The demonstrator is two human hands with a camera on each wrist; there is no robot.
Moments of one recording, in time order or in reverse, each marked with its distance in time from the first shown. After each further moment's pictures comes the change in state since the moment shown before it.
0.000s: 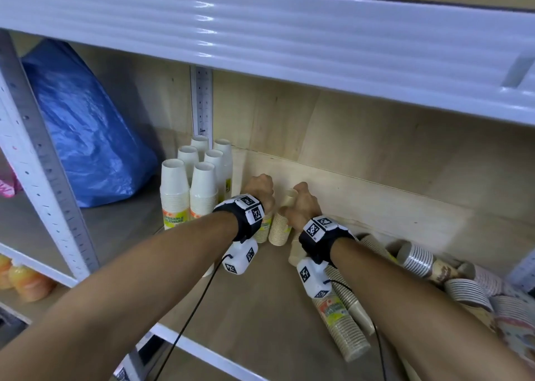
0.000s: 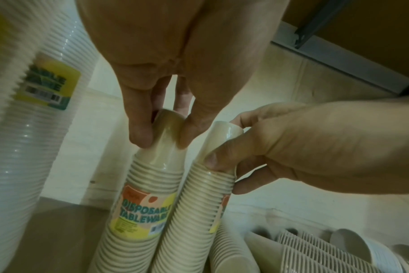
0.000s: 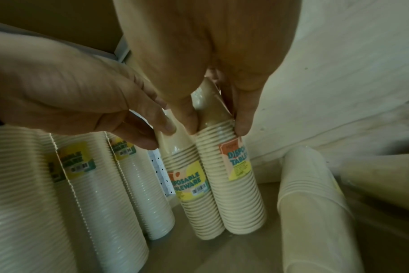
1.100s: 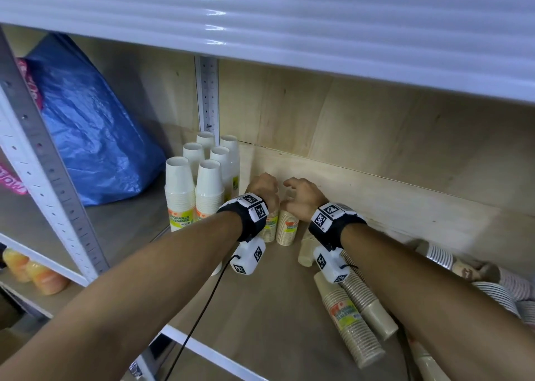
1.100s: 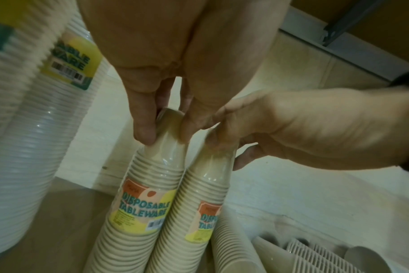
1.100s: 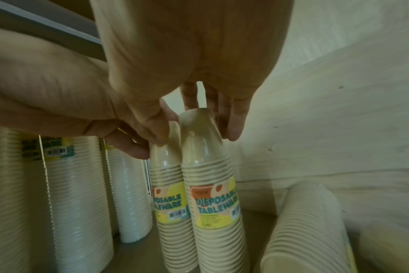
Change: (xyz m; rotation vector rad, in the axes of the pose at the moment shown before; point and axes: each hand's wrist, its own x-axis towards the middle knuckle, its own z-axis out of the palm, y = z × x) left_hand 0.012 -0.016 0.012 -0.047 0.026 -0.023; right_hand 0.029 -0.006 0.001 -0.250 -0.152 -0.197
